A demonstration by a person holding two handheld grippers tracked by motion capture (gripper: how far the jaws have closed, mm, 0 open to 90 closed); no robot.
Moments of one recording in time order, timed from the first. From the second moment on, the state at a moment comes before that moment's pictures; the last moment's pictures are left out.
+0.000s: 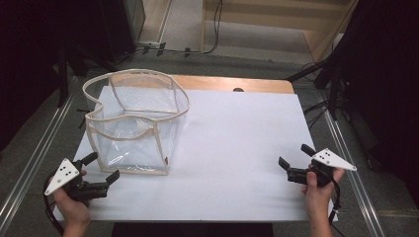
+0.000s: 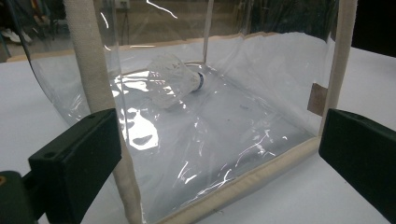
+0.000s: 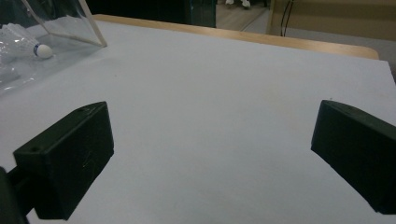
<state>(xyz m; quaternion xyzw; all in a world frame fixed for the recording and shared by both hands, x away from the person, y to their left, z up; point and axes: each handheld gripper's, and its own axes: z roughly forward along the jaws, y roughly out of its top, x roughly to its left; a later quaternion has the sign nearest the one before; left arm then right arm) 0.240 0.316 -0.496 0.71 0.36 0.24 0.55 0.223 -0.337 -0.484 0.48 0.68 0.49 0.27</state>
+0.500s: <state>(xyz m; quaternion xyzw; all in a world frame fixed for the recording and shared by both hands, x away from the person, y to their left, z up) 0.241 0.316 -0.496 0.71 0.36 0.24 0.55 0.216 -0.355 -0.493 0.50 0.67 0.48 0.28</state>
